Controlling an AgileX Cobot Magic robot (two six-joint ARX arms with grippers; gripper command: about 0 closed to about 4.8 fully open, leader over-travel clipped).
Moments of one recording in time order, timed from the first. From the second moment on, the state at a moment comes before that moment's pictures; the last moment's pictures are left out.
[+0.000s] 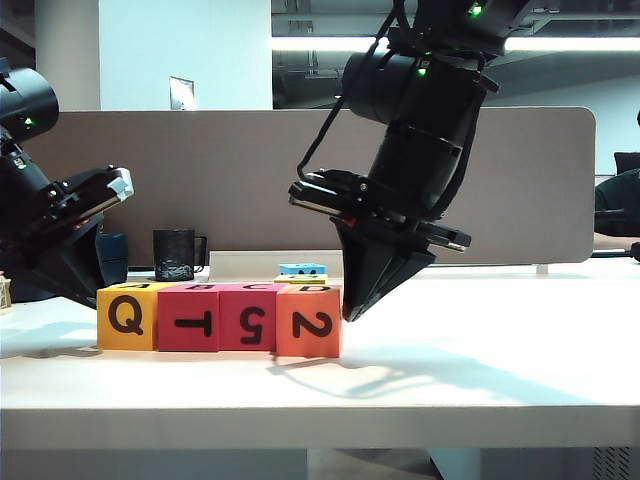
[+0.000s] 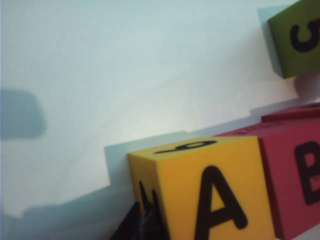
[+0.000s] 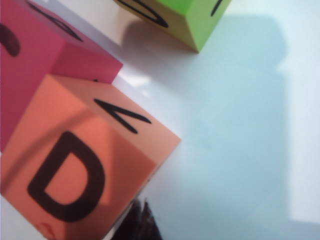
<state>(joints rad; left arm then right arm) -0.09 1.62 0.94 -0.36 0.44 0.05 0.62 1.86 1.29 -0.58 -0.18 0.16</state>
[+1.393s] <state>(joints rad) -0.09 1.62 0.94 -0.39 0.30 0.05 0.62 1.86 1.33 -0.66 -0.07 0.16</state>
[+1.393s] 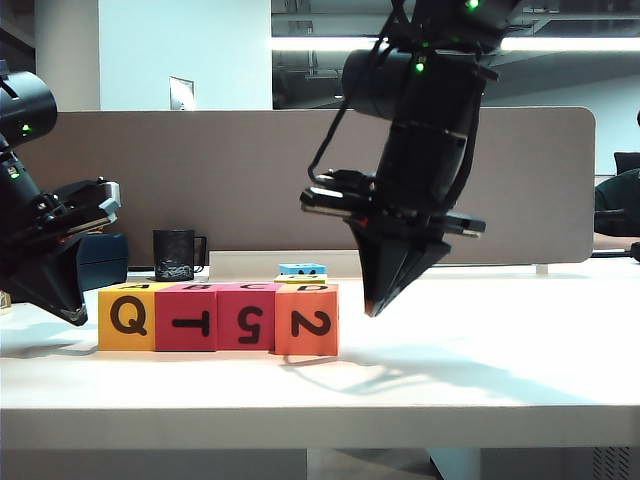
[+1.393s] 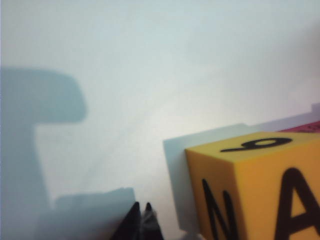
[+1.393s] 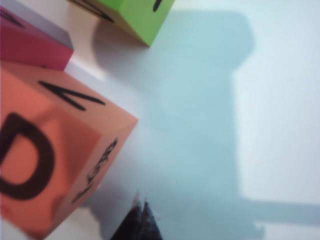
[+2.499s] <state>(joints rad) -0.09 1.40 1.22 -0.73 0.42 0.05 0.65 1.85 1.43 -0.80 -0.28 0.16</state>
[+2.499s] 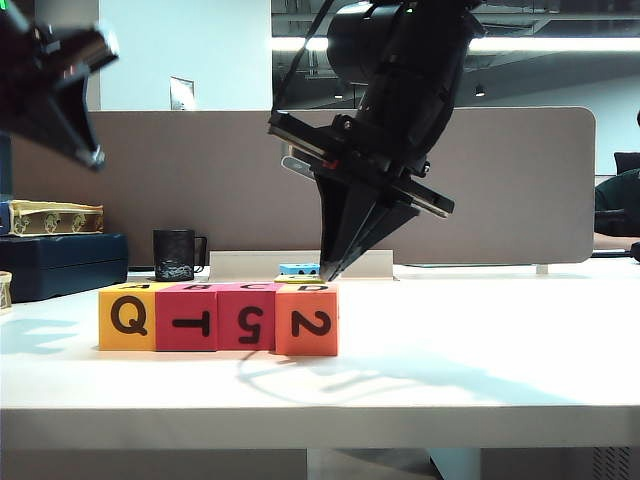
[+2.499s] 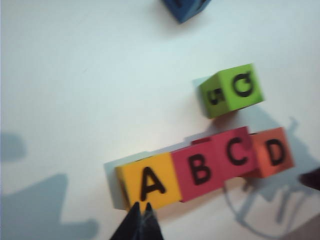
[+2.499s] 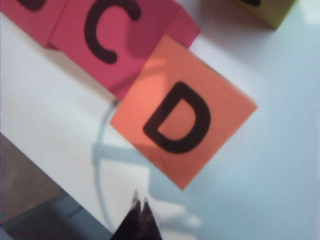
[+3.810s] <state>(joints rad) -0.09 1.33 1.31 -0.79 0.49 0.04 0.73 1.95 1.43 -0.77 -0.16 0.14</state>
